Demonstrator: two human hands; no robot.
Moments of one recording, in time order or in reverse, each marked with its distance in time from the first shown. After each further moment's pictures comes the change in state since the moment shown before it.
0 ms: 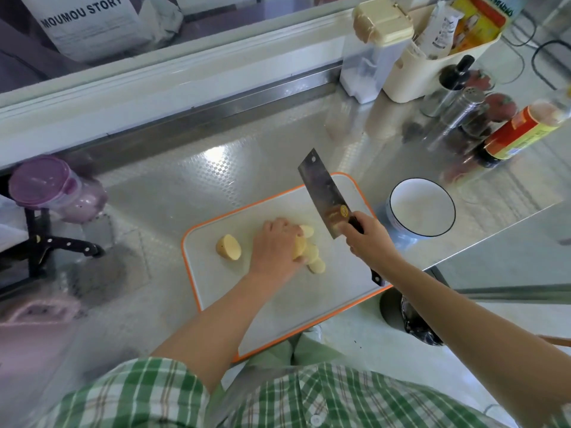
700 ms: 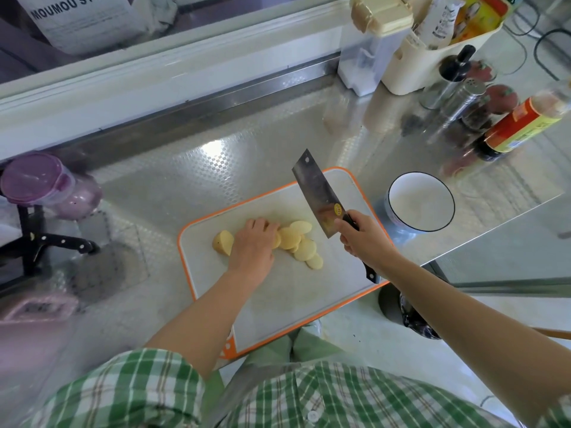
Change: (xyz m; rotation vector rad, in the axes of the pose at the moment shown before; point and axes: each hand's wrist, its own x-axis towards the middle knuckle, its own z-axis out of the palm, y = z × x) left_hand -0.005 -0.036 0.008 0.163 0.018 0.044; right_hand 0.000 0.002 0.001 0.106 -0.092 0.026
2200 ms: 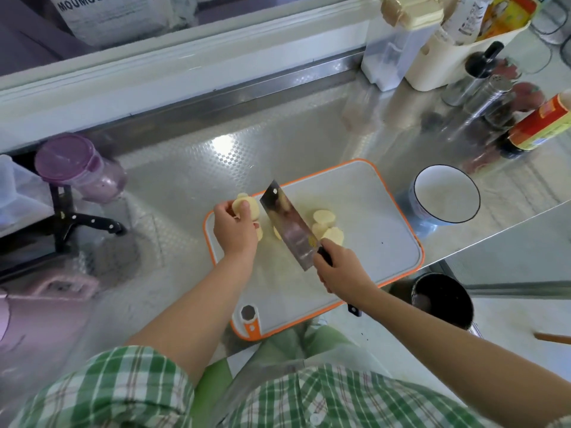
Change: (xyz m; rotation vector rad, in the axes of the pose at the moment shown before) left_hand -0.013 -0.039 -0.021 -1.124 0.588 -0.828; right_hand -0.062 -0.002 0.090 -0.208 -0.112 -0.076
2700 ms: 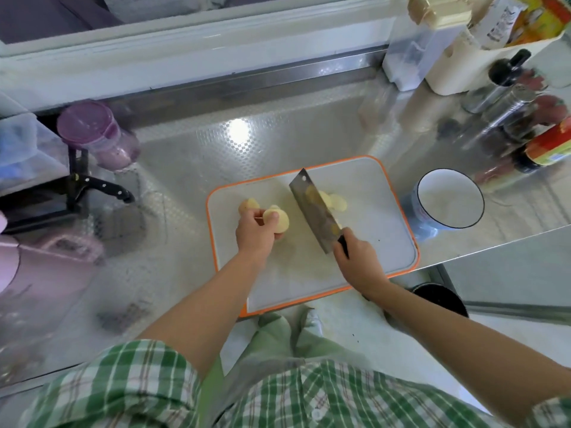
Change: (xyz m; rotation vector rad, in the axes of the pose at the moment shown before) left_hand -0.045 -0.023 0.014 -0.018 -0.160 -0.197; right_hand 0.010 0.043 -0.028 -0.384 0.114 -0.107
